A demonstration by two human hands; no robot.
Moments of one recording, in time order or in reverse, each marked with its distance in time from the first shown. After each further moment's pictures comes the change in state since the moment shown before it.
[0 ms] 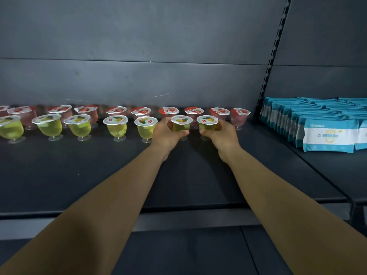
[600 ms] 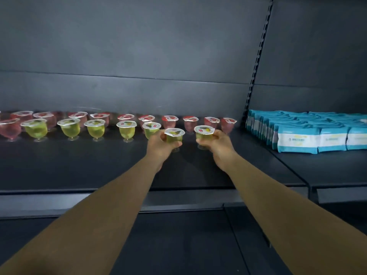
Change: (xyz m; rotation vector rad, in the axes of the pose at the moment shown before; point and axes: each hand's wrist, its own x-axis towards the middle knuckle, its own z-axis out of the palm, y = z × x) left_hand -0.063 0.009 -0.038 -0.192 -0.040 -0.028; right_hand -0.069 -0.020 -0.019 0.175 -0.104 0.006
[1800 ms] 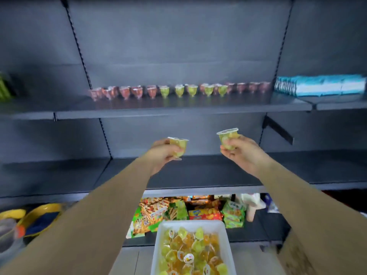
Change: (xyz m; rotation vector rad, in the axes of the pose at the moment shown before) left_hand -0.410 -0.008 -0.397 -0.126 -0.288 -0.185; right_hand -0.518 0.023 0.151 0.431 -0.267 0.109
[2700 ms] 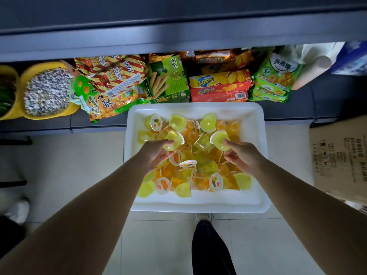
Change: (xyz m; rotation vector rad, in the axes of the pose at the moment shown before) left_hand 0.189 -0.609 -0.036 -0.193 0.305 -1.112; right_hand 0.174 0.576 -0.282 -0.129 0.506 1.021
